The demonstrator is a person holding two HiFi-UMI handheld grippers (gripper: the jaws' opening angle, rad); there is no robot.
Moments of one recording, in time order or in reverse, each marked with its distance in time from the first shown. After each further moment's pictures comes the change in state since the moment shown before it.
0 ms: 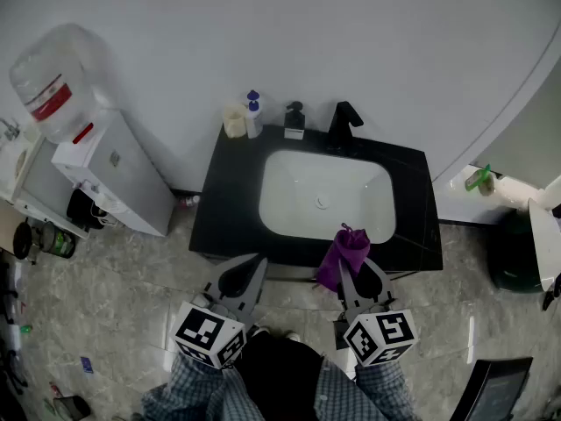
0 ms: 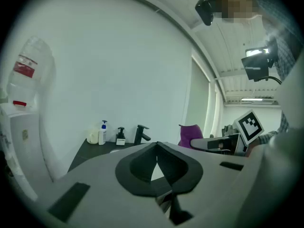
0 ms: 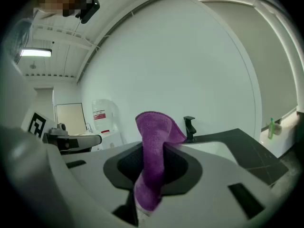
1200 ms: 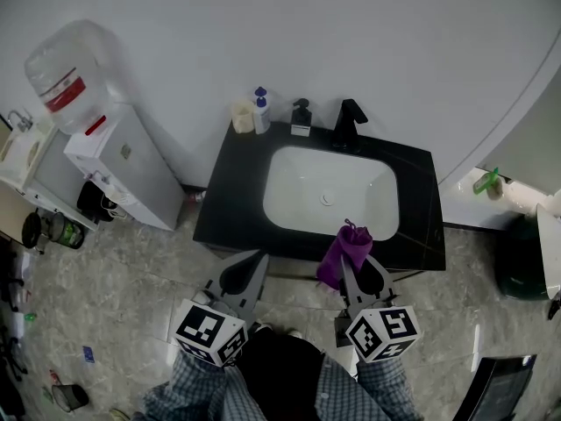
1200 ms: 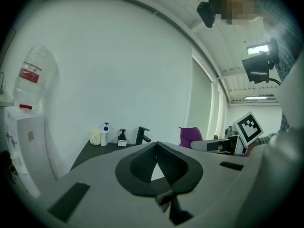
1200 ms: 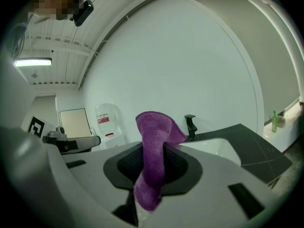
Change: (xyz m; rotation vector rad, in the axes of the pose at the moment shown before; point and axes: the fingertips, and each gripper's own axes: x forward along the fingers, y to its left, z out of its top) left arm -0.010 -0.022 0.006 0.006 -0.021 0.048; right arm -0.016 -0.006 0.001 0.052 -0.007 0.042
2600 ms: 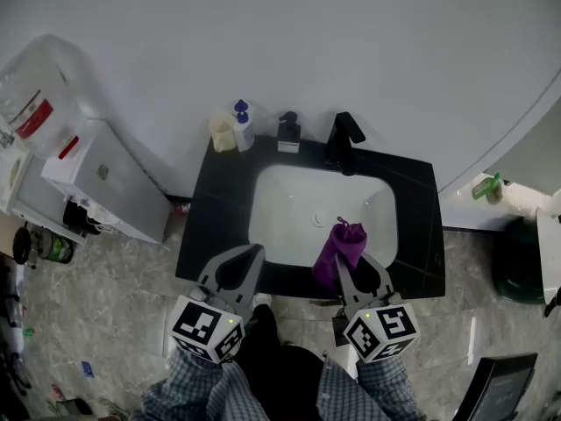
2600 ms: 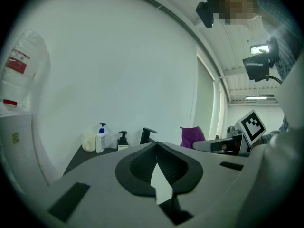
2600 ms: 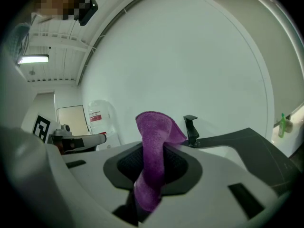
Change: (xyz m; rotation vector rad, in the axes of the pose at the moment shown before) left arm 0.112 0.065 0.011 0.003 0.001 -0.024; right arm 0.102 -0.053 0.021 -0.024 0.021 0.007
